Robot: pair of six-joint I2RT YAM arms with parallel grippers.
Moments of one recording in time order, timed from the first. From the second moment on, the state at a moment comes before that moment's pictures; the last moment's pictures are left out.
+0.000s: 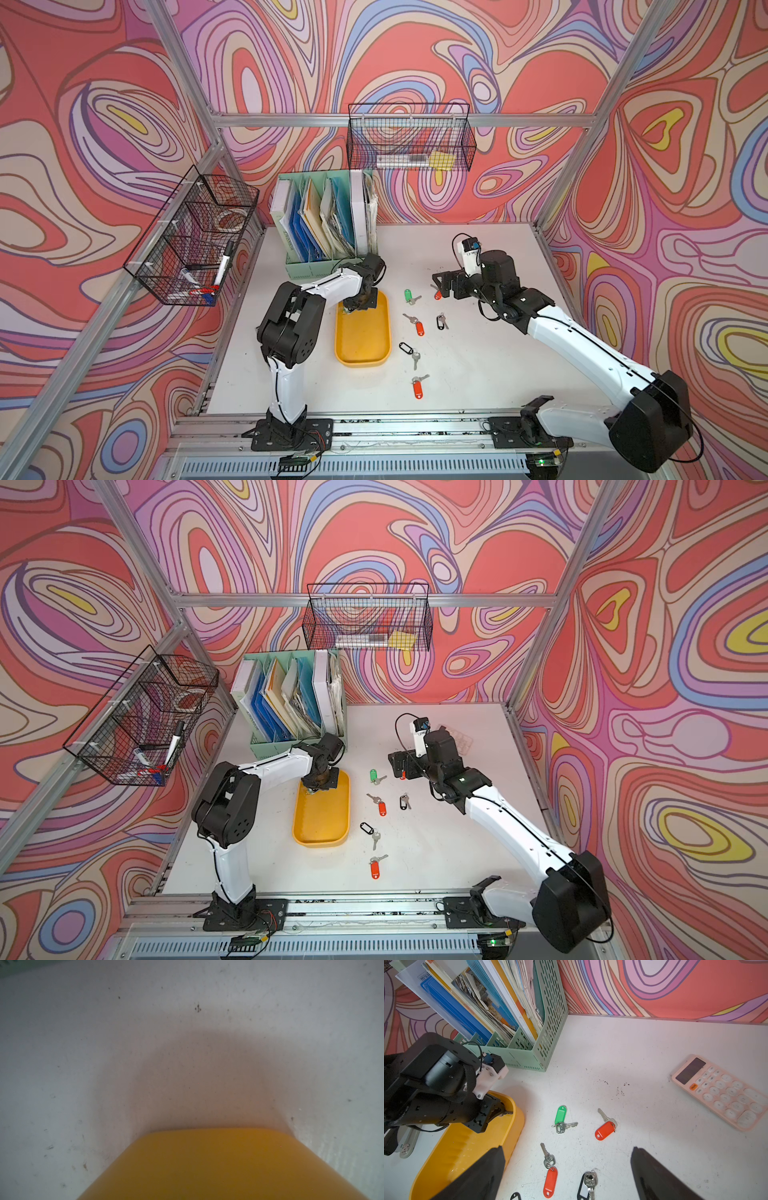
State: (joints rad) left arm -0.47 1.95 1.33 -0.72 -0.20 -0.41; right arm 0.46 1.25 0.98 -0.28 -0.05 0.21
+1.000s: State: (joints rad) left arm -0.48 1.52 1.12 -0.64 -0.03 -0.42; right arm 0.46 1.25 0.98 -0.25 0.03 0.23
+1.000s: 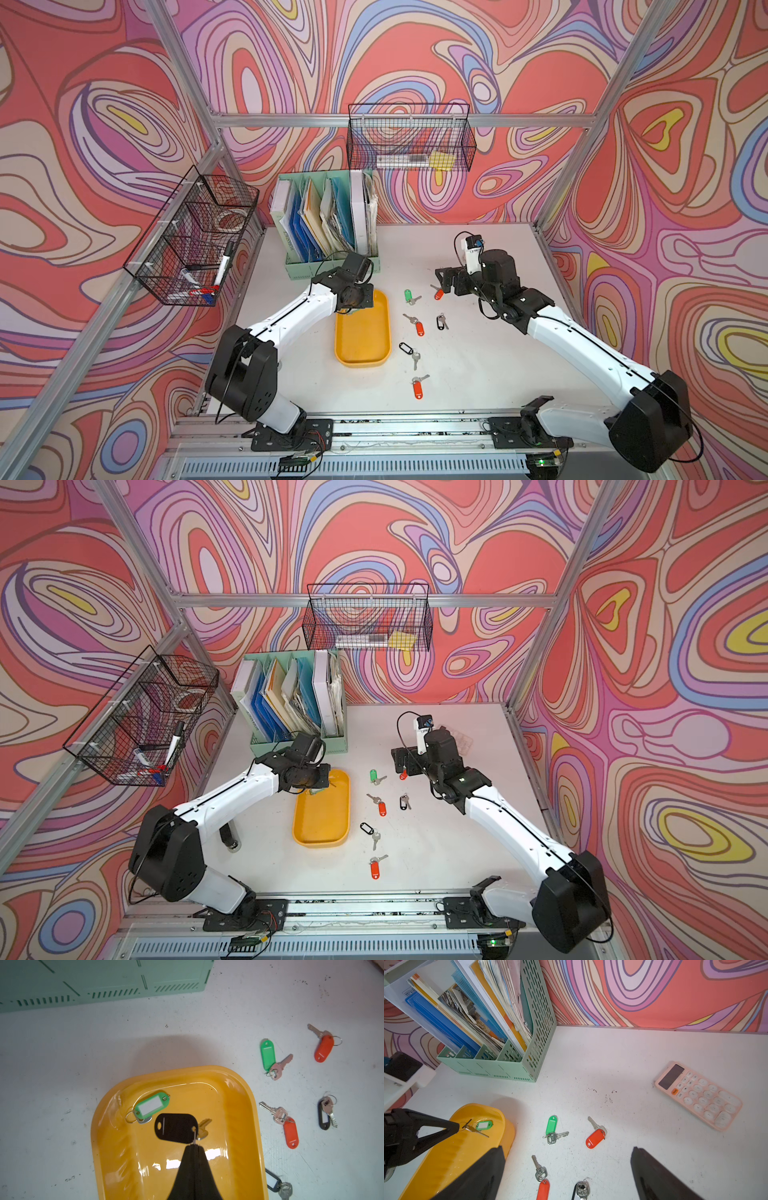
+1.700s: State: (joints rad) left arm -0.86 1.52 1.21 -0.51 0.11 -0.37; right arm 0.46 1.03 1.01 -0.24 0.21 0.25
